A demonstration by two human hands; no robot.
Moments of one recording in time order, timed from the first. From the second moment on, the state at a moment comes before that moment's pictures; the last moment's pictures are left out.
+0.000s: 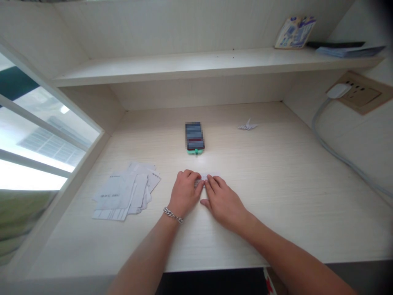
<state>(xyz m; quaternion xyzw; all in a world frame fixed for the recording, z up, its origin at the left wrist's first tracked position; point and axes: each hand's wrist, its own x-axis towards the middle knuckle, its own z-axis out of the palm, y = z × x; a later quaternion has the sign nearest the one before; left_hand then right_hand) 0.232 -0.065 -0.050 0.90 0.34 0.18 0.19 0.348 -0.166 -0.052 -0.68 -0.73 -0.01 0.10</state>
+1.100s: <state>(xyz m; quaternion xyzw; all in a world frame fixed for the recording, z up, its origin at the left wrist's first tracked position) 0.222 -0.052 -0.044 0.89 0.42 0.08 0.16 0.393 -0.192 -0.052 -0.69 -0.71 0.08 0.06</state>
